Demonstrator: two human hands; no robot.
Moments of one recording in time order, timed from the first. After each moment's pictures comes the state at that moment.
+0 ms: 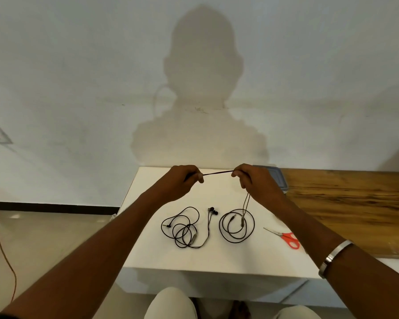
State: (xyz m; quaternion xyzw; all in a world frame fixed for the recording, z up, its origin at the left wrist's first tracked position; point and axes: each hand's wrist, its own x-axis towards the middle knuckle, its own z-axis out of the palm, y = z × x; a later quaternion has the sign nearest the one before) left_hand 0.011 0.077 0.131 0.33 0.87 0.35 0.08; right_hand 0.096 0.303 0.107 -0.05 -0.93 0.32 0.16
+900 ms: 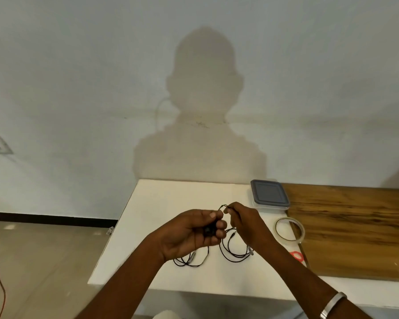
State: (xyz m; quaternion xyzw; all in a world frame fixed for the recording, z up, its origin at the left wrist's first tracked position) left_hand 0.080 0.074 0.127 0.16 0.41 0.73 0.53; right_hand 0.111 0.275 0.054 -0.09 -0.92 0.36 0.09
